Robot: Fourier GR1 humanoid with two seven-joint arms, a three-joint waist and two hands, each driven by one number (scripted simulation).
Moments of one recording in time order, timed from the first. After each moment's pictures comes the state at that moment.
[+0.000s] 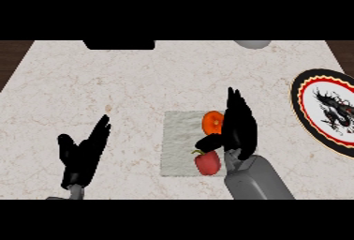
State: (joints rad) left arm 0.02 0.21 -0.20 -1.46 0.22 0.16 0.19; right arm -0.36 -0.02 0.41 -1.52 0.91 -0.12 1.08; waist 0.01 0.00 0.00
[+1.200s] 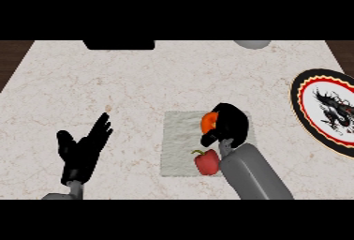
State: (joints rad) left arm 0.00 0.17 -0.13 -1.44 0.18 0.10 0.19; right arm -0.45 -0.01 0.37 -1.20 0.89 -0.11 1.01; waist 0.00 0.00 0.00
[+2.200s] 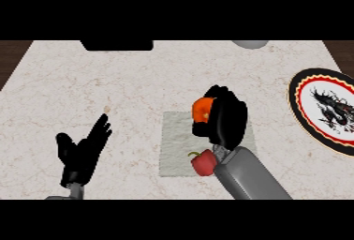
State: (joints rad) left arm 0.02 0.14 -0.11 -1.46 0.15 0.09 0.20; right arm -0.48 -0.02 0.49 -1.39 1.23 -0.33 1.00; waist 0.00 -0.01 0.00
